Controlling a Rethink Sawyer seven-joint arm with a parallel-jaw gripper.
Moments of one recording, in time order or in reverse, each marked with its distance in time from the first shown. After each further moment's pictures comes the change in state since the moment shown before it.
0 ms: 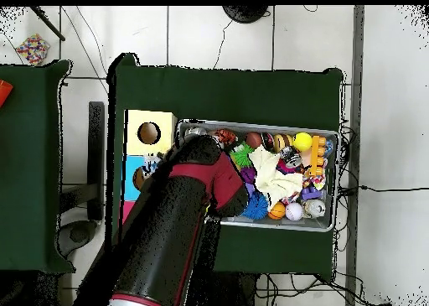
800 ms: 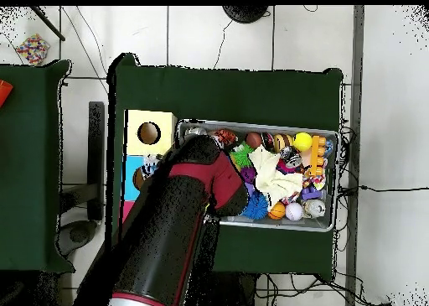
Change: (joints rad) arm 0.000 0.002 0.006 0.000 -0.018 -0.016 0.000
